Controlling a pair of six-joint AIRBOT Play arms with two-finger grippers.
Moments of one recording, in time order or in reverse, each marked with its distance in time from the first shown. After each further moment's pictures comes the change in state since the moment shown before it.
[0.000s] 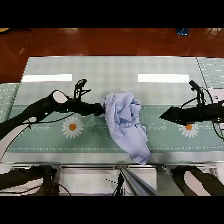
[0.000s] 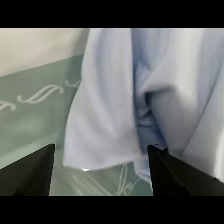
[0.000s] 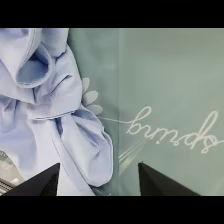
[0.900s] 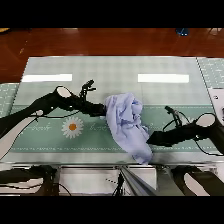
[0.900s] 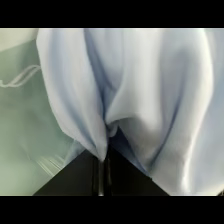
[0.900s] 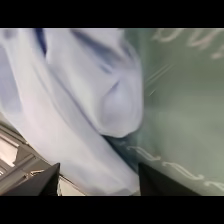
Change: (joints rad) left arm 0.001 -0.086 0.082 -0.113 -0.184 0.096; right arm 0.208 0.002 -0.280 0.062 -0.024 -0.028
